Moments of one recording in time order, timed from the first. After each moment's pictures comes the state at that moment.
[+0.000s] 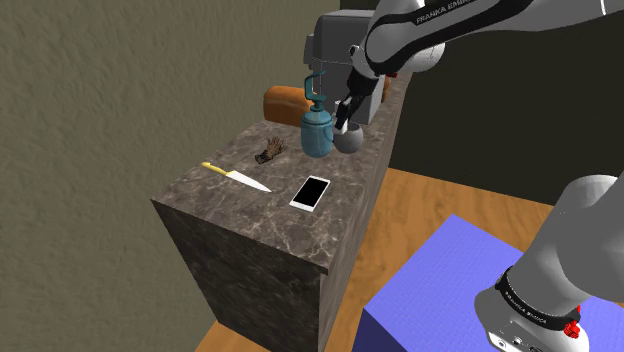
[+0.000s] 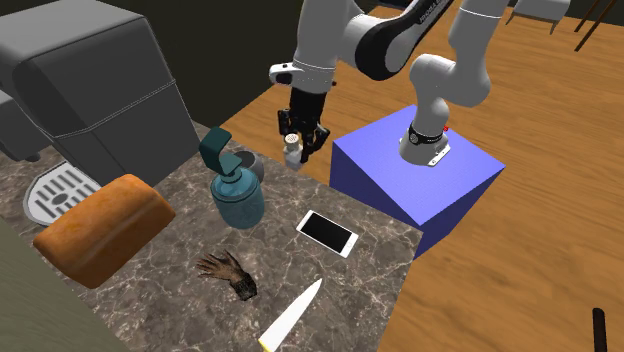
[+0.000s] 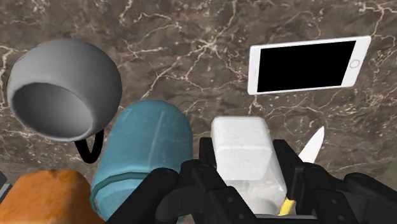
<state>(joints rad) 0.17 -0.17 -0.17 -2.23 0.14 2.38 -0.40</state>
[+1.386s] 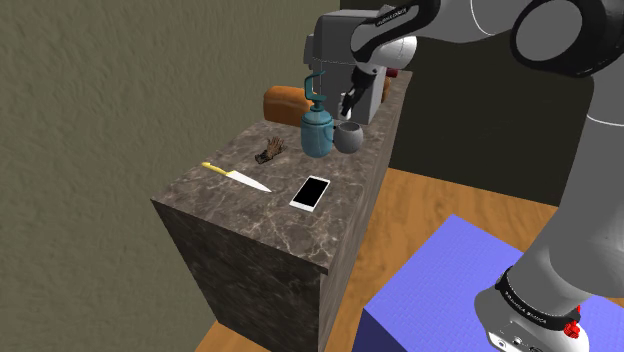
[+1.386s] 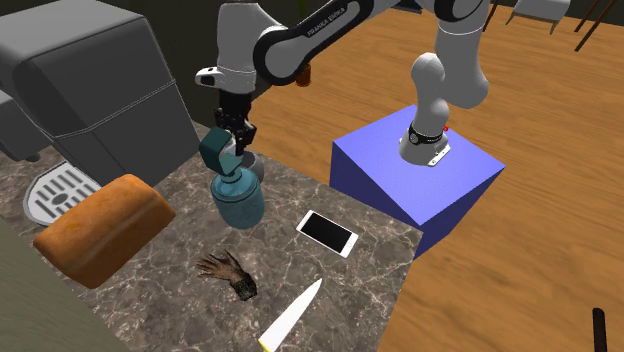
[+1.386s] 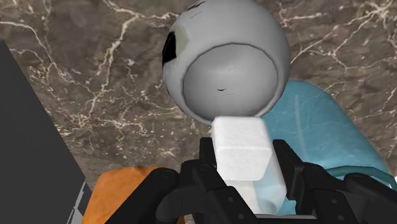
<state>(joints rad) 0.02 0.28 -0.29 -1.77 0.38 2.29 -0.77</state>
